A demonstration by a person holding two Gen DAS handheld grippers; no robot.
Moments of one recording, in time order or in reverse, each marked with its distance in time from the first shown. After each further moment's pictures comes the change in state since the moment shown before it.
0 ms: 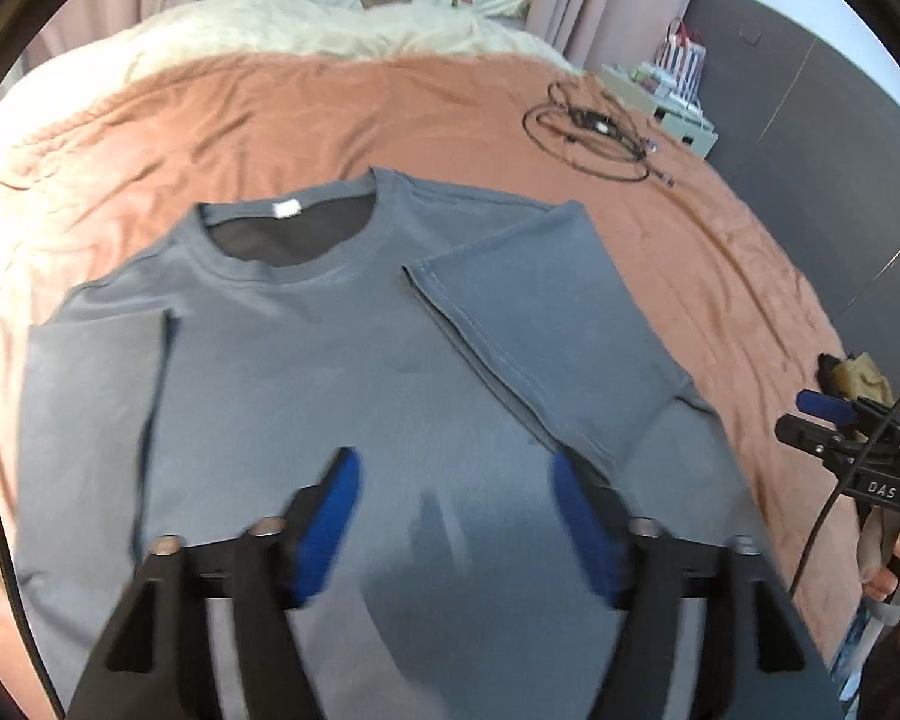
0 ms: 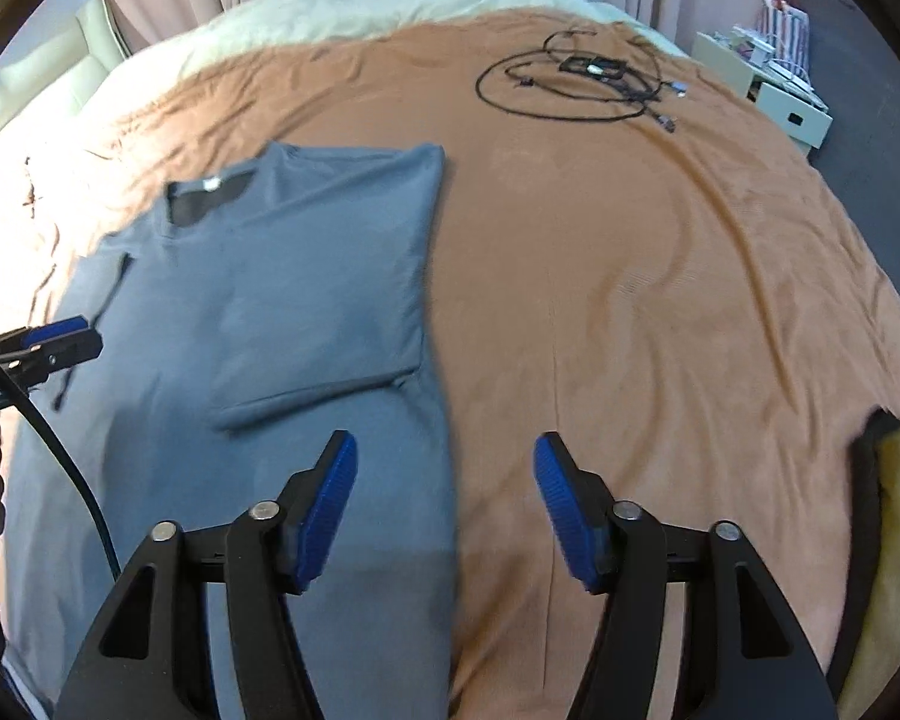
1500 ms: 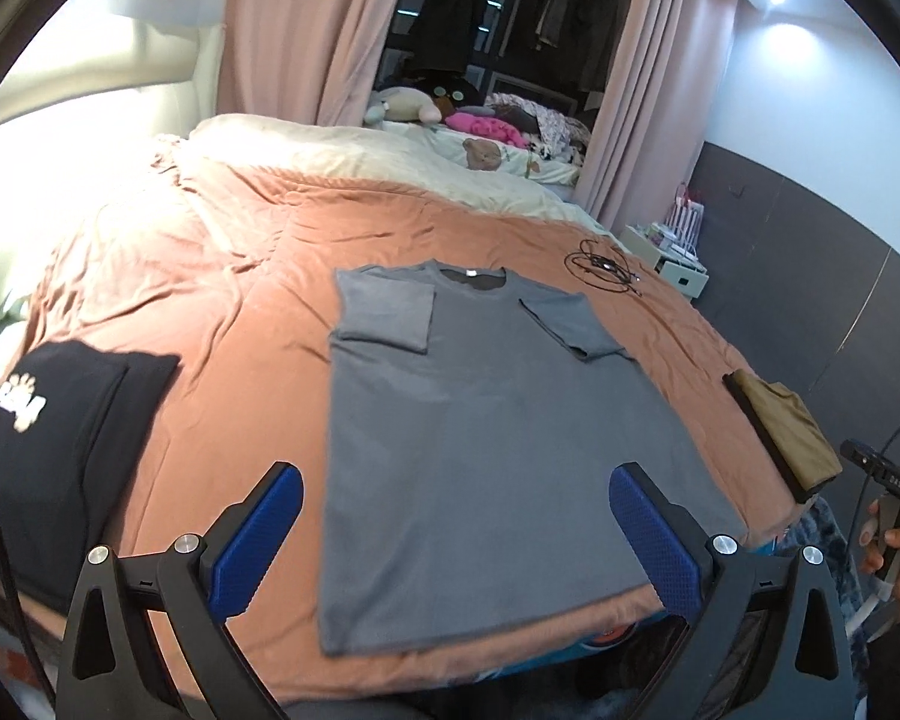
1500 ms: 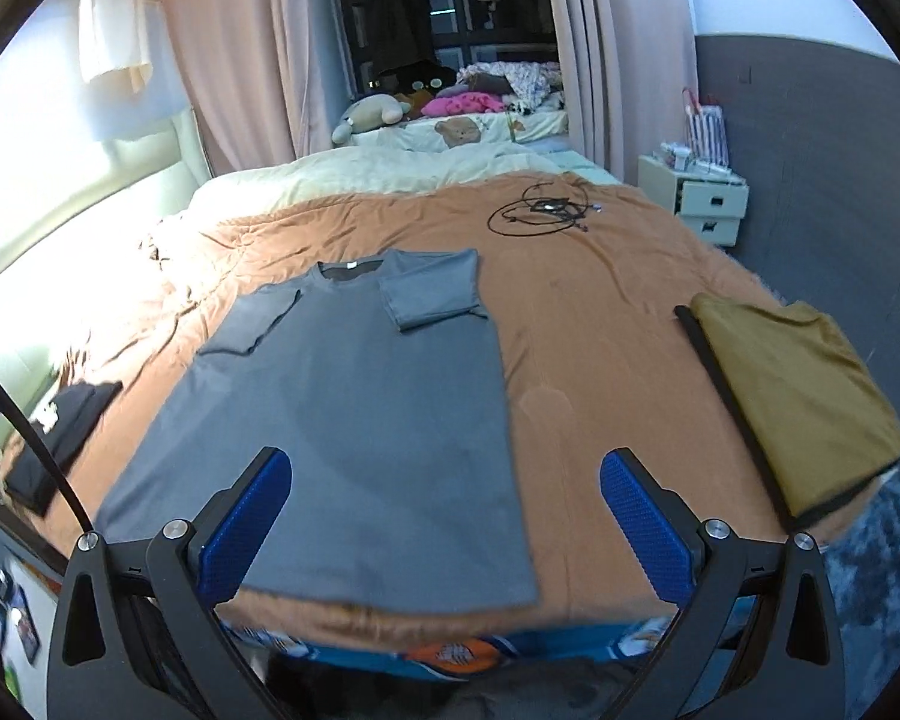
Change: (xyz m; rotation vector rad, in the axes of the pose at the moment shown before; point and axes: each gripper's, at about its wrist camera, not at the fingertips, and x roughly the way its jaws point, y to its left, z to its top) left arm -0.378 0.078 -0.341 -0.155 -0.384 0.063; right arm -0.327 0.033 -0.344 0.022 -0.372 0.016
